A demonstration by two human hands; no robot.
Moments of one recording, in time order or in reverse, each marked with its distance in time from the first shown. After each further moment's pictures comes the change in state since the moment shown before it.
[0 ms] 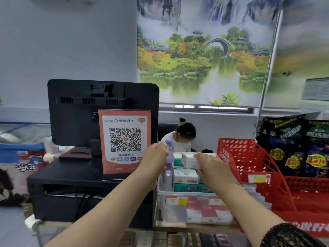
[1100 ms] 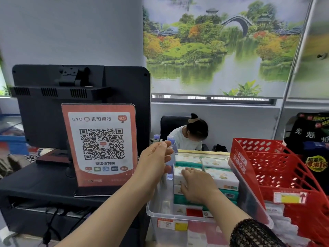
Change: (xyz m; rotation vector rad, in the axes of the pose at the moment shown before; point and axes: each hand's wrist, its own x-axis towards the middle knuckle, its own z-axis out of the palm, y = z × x) left_hand 0.077 -0.029 0.032 -0.012 0.045 0.098; right_hand 0.076 0.028 0.122 -0.038 -0.405 -0.146
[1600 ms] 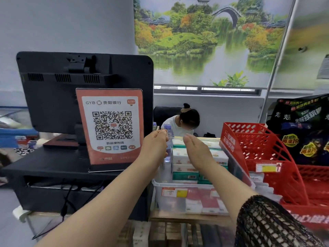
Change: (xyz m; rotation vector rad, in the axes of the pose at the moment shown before) left_hand -0.029 0.006 -0.013 -0.008 -0.016 -0.083; right_hand -0.035 -0.035 -0.049 0.890 0.302 0.356
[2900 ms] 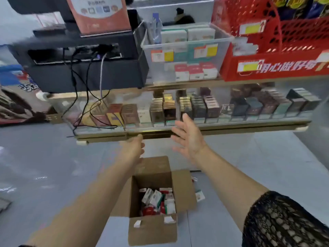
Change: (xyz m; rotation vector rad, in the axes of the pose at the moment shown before) left_hand -0.231 -0.285 -0.095 0.203 0.164 -0.487; right_hand -0.340 0.101 0.079 0.950 -0.270 0.633
